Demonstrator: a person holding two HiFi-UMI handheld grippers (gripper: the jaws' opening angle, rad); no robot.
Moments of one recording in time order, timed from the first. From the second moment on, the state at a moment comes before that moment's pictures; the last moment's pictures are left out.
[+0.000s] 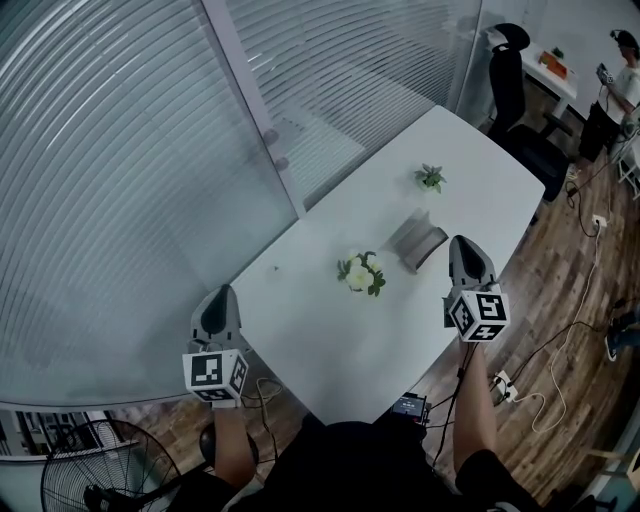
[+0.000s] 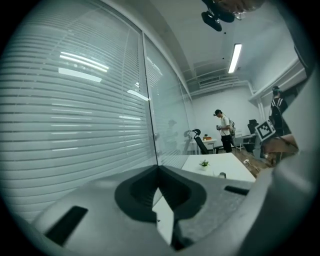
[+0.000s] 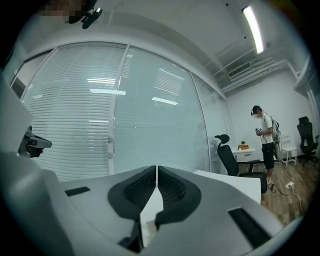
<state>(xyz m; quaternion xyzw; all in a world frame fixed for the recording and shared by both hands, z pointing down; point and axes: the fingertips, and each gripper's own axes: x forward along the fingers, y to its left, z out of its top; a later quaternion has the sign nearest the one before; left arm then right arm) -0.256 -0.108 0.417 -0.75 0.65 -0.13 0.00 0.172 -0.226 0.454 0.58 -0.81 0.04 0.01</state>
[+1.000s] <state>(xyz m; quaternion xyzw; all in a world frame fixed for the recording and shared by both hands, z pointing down) -0.209 -0.116 0.370 -0.75 0.65 -0.12 0.05 0.133 -0.134 0.386 0.58 -0.81 0.01 0.00</state>
